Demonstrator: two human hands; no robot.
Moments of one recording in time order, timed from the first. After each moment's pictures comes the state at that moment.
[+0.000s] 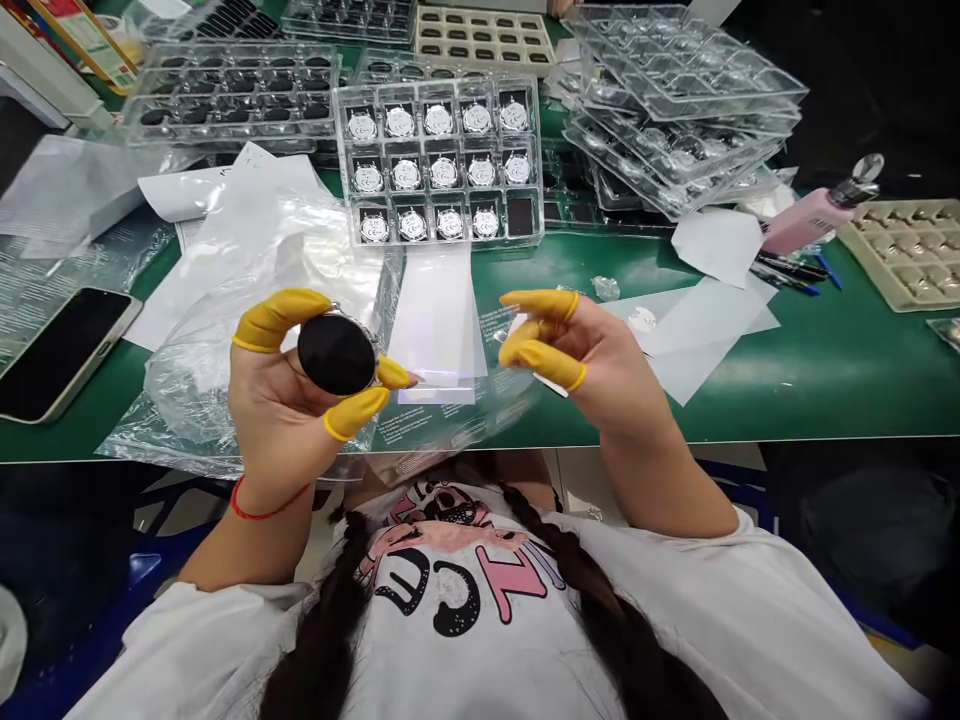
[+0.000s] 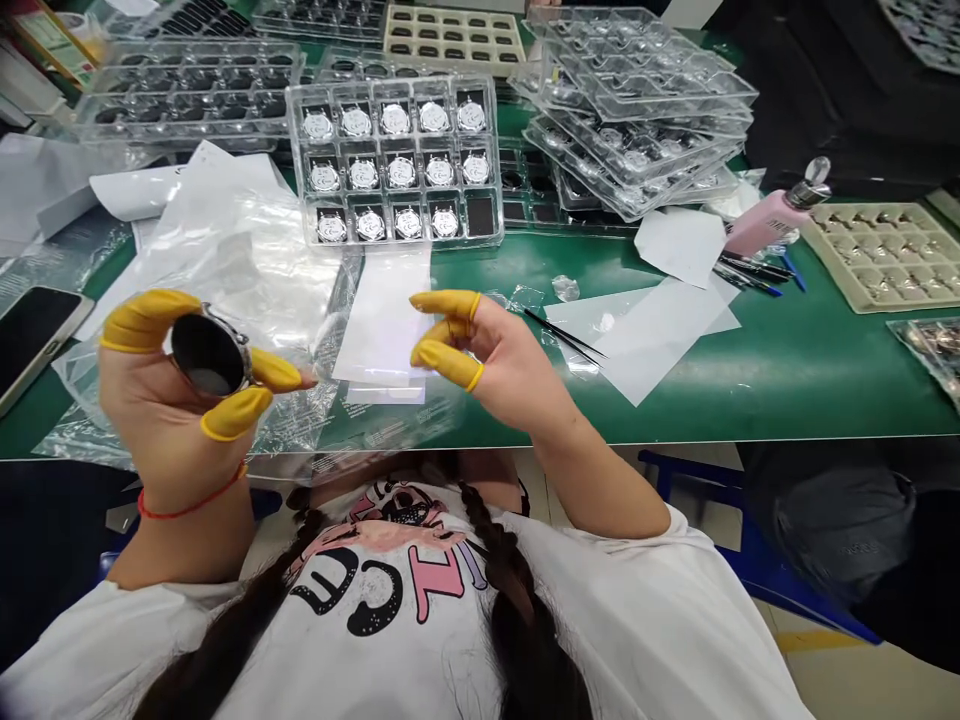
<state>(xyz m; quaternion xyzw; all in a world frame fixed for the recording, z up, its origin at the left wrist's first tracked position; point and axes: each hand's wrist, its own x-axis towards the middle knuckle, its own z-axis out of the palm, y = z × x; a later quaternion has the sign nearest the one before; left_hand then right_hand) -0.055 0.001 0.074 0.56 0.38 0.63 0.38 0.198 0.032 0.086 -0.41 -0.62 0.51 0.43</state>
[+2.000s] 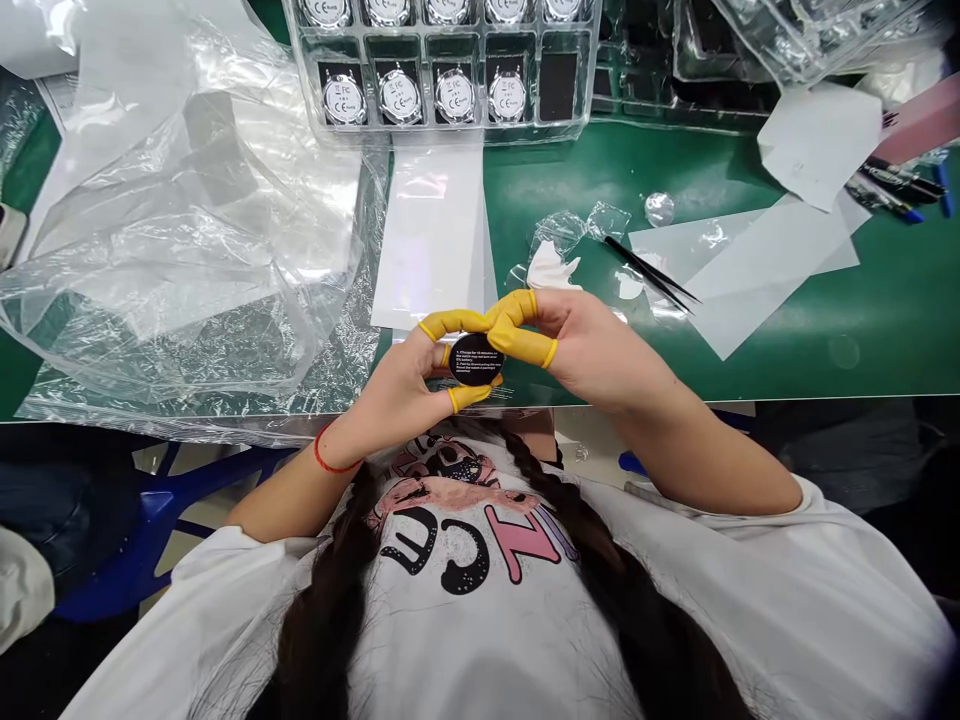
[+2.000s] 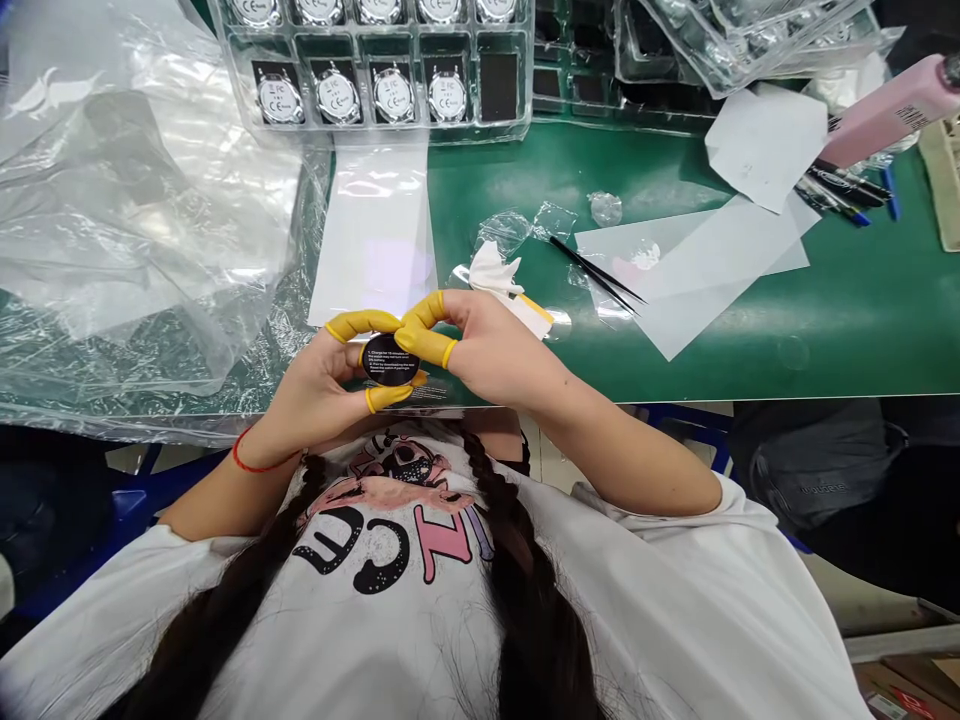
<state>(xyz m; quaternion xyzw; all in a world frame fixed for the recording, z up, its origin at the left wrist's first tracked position) -0.018 -0.001 0.013 0.57 0.37 0.36 0.64 0.181 0.028 0.057 -0.46 -0.55 0.63 0.29</state>
